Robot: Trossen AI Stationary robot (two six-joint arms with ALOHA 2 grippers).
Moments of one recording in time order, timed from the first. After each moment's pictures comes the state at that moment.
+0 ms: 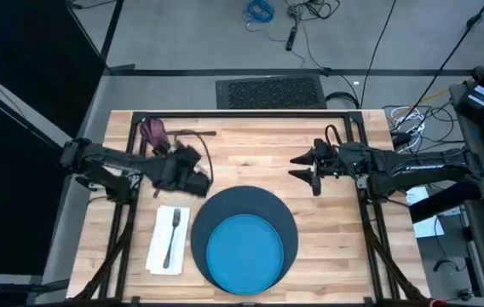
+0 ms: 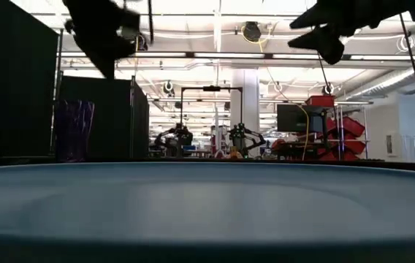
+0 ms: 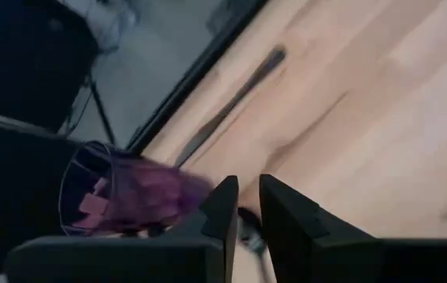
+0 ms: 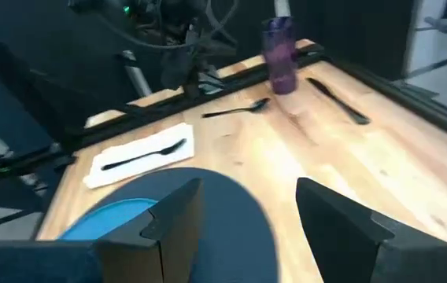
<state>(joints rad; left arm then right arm) -0.04 1.48 1.20 -1.36 -0.76 -0.80 -0.07 0.82 0.60 -0.07 0.08 0.31</state>
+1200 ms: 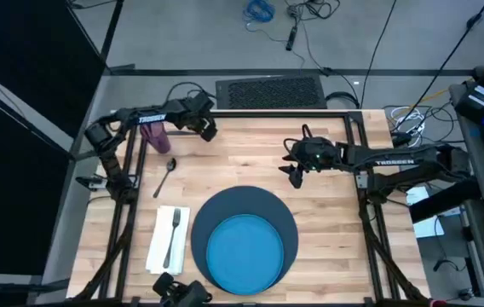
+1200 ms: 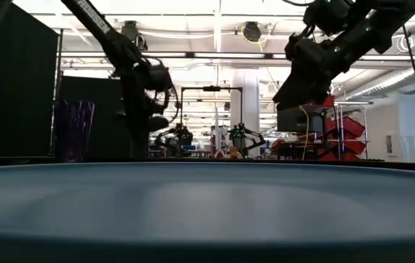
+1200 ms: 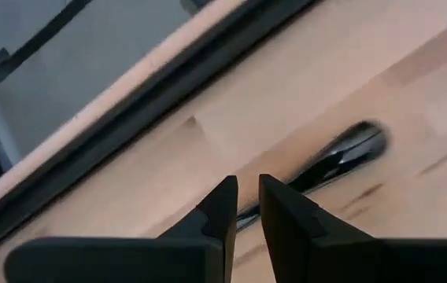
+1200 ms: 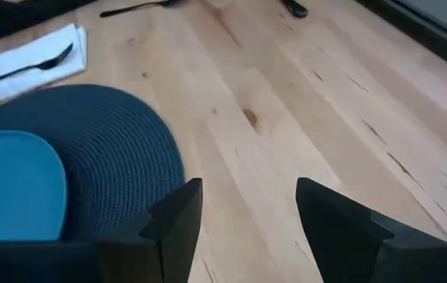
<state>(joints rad) 0.75 1.81 1.15 -0.57 -0.24 -0.12 -0.24 1.15 0.60 -0.08 0.02 0.24</state>
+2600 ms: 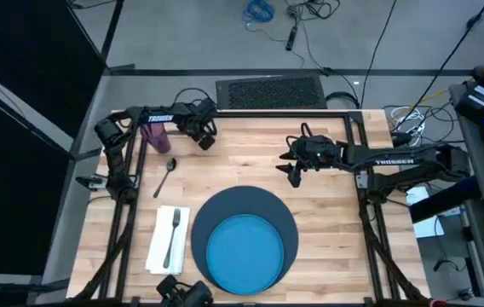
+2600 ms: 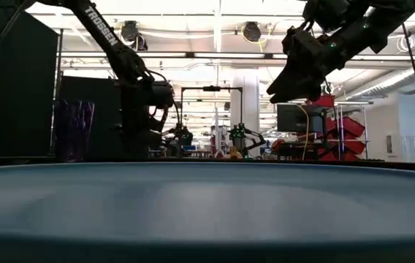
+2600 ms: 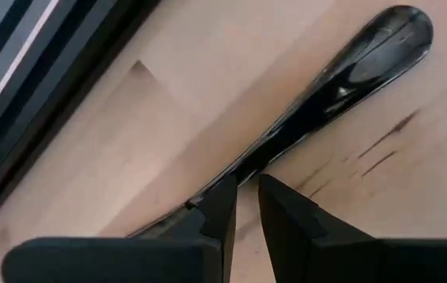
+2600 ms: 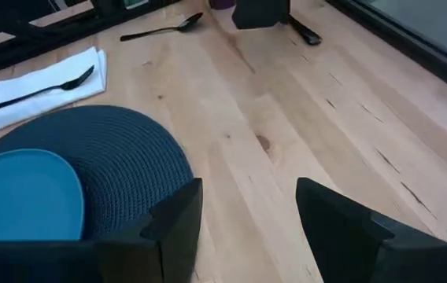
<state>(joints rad) 0.74 1.90 1.15 -0.63 -0.21 -0.01 -0.24 1.15 0.61 -0.02 -0.01 0.23</state>
